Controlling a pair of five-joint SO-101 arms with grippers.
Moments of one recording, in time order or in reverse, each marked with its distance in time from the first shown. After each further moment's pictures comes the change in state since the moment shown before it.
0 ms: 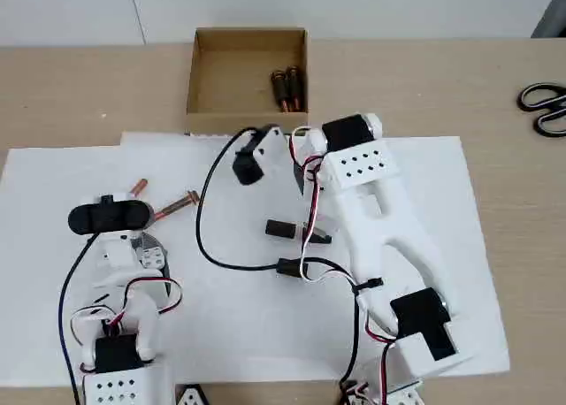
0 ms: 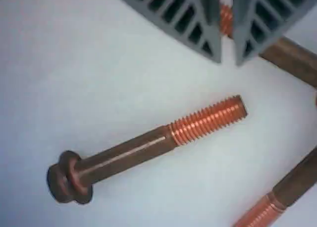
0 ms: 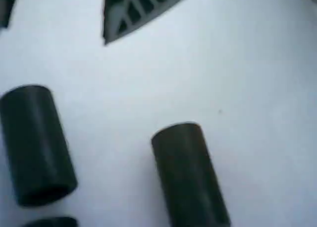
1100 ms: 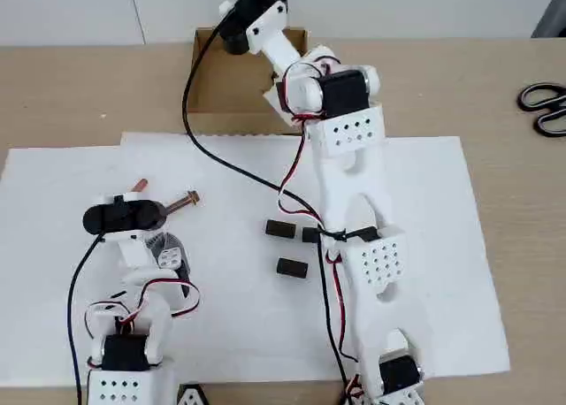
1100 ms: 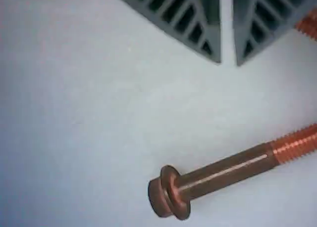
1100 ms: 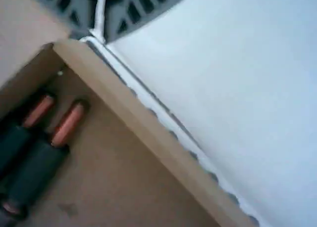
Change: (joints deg) left arm 8.9 0.0 0.0 1.0 11.3; right arm 1.5 44.7 -86.2 0.0 -19.3
